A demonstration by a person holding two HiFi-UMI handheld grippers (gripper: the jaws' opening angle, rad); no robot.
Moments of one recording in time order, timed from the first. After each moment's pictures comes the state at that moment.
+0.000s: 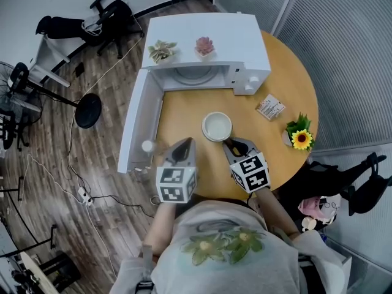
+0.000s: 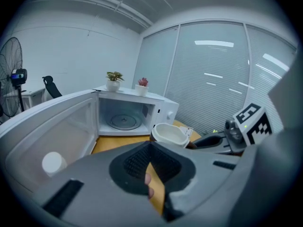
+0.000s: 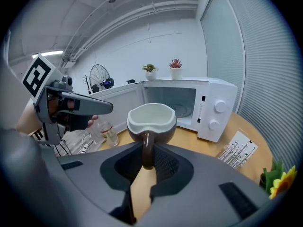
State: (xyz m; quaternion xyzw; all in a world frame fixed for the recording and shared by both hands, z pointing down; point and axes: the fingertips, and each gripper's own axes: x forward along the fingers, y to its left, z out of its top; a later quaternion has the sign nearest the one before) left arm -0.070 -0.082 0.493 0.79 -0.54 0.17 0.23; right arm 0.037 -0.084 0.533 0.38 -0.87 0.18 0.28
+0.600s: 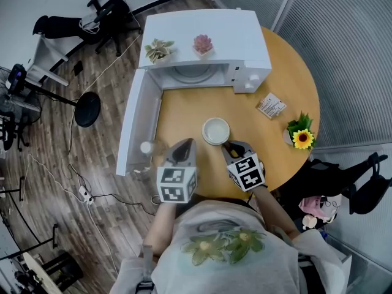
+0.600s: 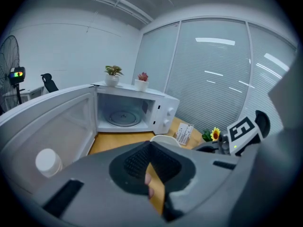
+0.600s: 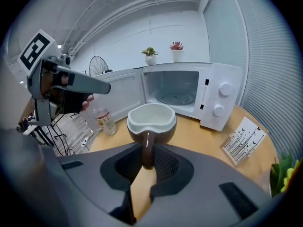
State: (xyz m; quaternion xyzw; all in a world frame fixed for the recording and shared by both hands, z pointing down) left arm -0.066 -0.086 0.506 0.79 -0.53 0.18 0.24; right arm 0.038 -0.080 0.585 0.37 -0.86 0.19 0.31
